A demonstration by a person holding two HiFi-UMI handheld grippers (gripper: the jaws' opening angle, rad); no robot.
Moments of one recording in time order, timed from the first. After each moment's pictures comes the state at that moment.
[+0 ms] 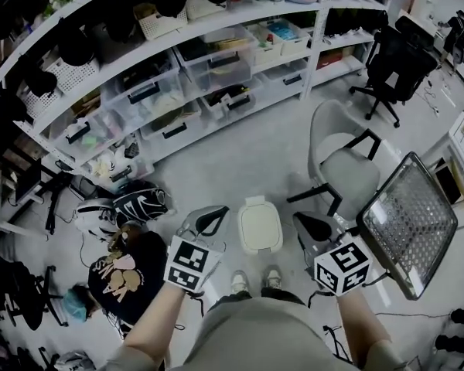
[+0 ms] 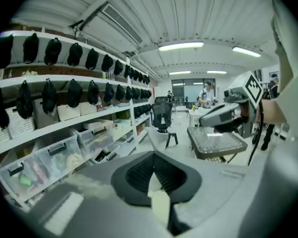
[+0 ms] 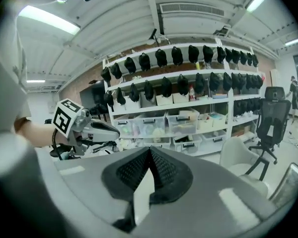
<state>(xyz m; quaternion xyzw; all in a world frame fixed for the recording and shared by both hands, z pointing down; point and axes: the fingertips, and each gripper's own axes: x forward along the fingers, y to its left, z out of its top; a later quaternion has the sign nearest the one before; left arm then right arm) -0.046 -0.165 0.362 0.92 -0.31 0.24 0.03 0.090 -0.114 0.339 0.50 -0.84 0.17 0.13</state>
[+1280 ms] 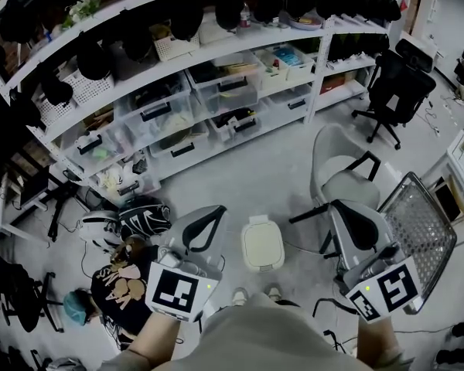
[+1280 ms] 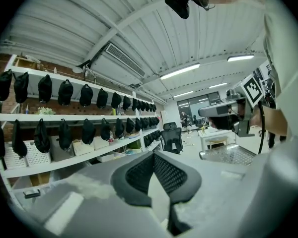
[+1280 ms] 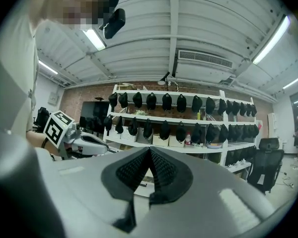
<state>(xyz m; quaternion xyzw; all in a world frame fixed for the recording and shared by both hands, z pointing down) -0.058 -0.146 0.192 0.92 -0.38 0.10 -0.03 0.103 -0.098 0.132 0.54 -0.84 -0.04 0.04</state>
